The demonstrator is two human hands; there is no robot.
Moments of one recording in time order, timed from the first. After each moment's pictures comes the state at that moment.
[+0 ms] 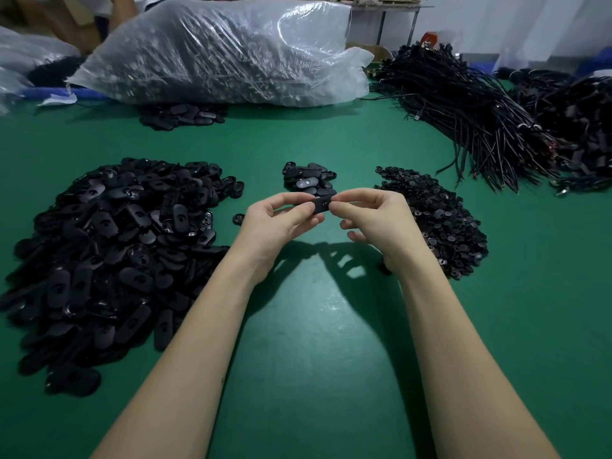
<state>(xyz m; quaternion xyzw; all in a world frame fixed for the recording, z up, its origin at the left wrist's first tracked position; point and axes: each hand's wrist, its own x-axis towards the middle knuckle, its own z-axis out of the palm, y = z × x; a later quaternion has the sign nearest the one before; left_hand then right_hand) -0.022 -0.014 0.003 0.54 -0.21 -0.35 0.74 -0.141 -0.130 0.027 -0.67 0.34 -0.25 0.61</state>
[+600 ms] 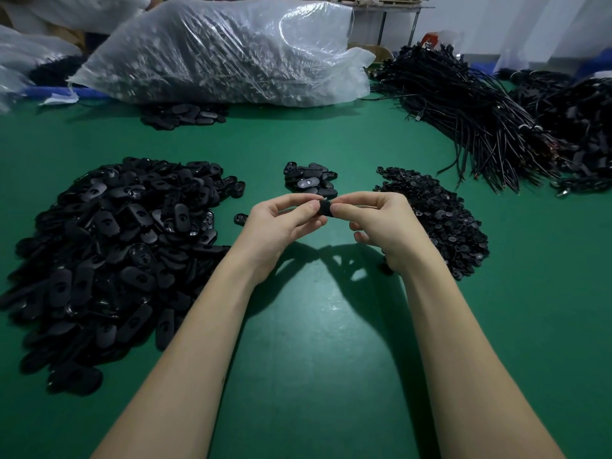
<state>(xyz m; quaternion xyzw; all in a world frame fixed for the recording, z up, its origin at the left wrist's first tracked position) -0.018 -0.013 0.000 0.53 -0.24 -0.37 0.73 -0.141 -0.132 0.027 -0.68 0.35 -0.23 0.61</state>
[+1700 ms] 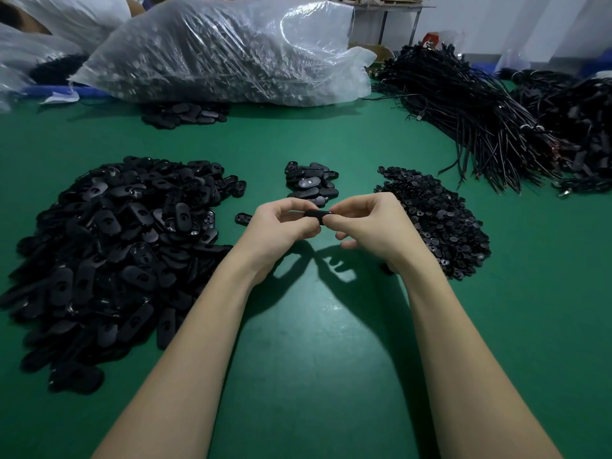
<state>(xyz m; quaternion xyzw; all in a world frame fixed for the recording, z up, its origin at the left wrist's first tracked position) -0.016 -0.010 -0.005 0.64 -0.28 -0.32 0.64 -0.137 -0.133 0.019 -0.75 0.31 -0.21 0.54</state>
